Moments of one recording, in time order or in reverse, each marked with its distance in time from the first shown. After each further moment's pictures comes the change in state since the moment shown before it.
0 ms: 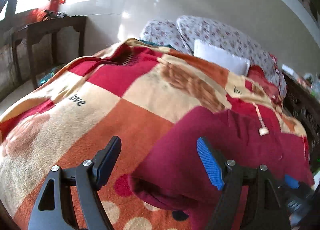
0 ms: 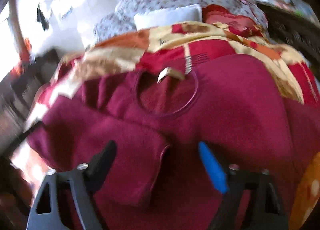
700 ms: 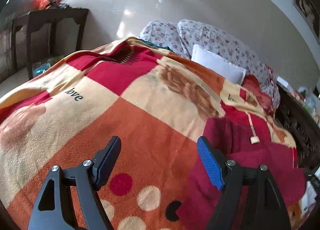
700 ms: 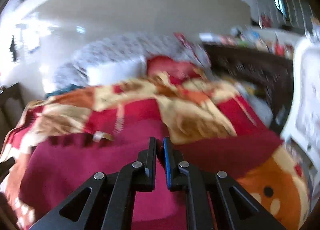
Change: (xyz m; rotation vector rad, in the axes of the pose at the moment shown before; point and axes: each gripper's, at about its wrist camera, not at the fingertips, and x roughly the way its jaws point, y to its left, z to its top) left arm 0.000 0.007 -0.002 -0.050 0.004 -0.070; right arm -0.080 -0.097 0.010 0.234 -0.229 -0.287
